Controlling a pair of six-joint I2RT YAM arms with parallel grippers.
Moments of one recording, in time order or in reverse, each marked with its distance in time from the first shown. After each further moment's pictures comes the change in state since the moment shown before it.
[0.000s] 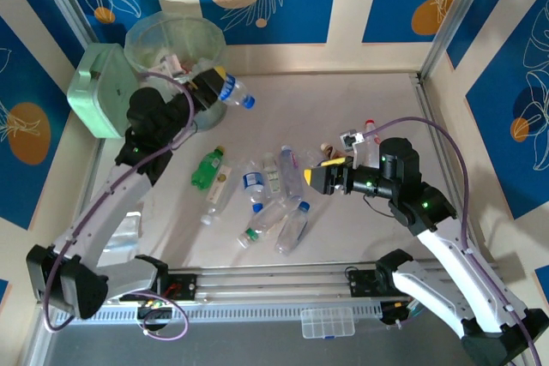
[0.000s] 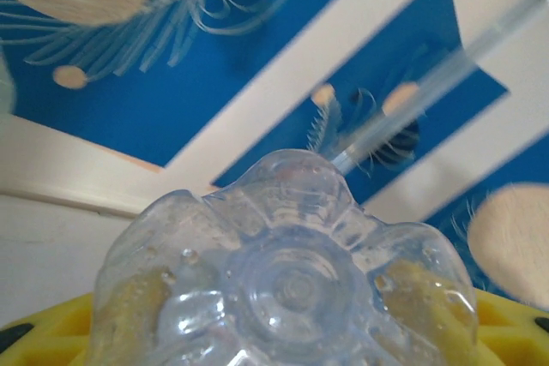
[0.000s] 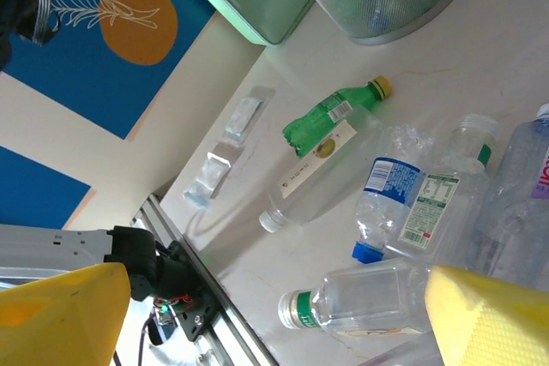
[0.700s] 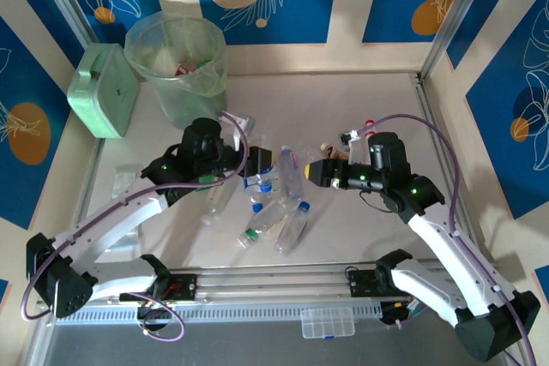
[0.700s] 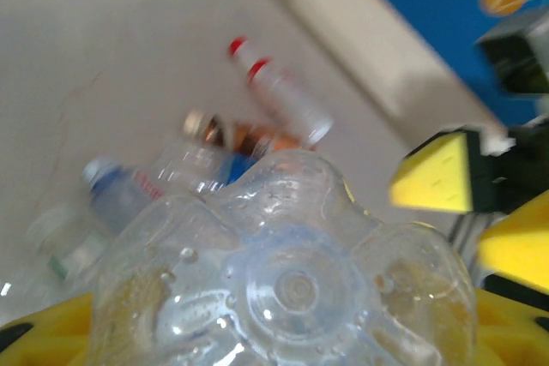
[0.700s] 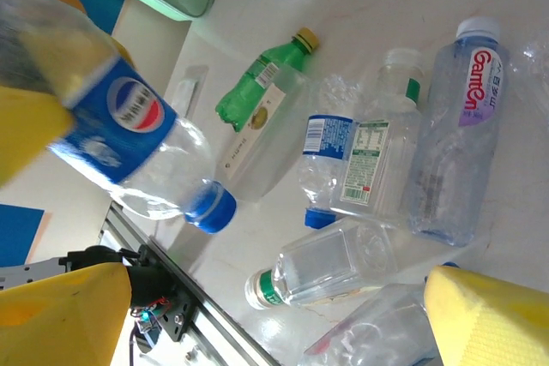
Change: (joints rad) left arm -0.360 -0.045 -0.084 -0.449 0.082 0.469; right arm -0.042 0.100 0.000 -0.080 0.048 0.065
